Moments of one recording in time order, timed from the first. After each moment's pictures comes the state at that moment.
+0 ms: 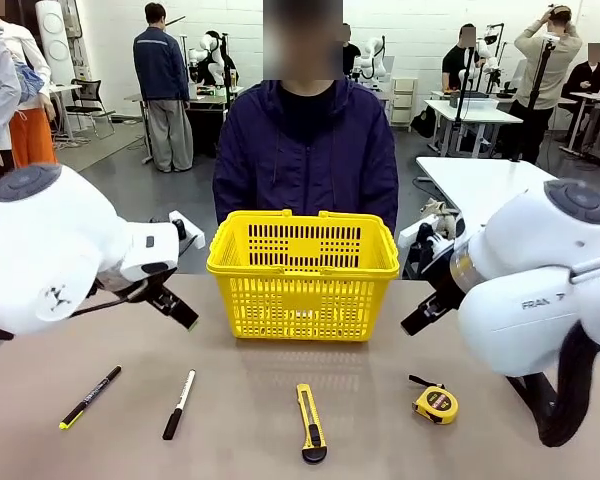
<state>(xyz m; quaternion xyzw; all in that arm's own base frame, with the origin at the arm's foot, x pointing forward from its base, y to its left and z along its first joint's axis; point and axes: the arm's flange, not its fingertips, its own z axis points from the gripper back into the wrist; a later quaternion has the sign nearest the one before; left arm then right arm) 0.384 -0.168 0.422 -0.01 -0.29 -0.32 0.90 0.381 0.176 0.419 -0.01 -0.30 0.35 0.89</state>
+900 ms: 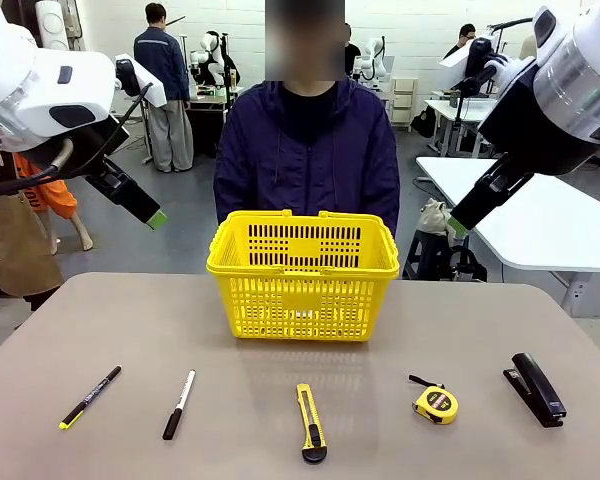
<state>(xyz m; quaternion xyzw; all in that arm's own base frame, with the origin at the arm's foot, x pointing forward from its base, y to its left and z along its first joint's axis) 0.306 -0.158 0.610 0.01 -0.34 -0.35 0.87 0.263 0.187 0.637 -0.08 -0.33 0.37 0.87</state>
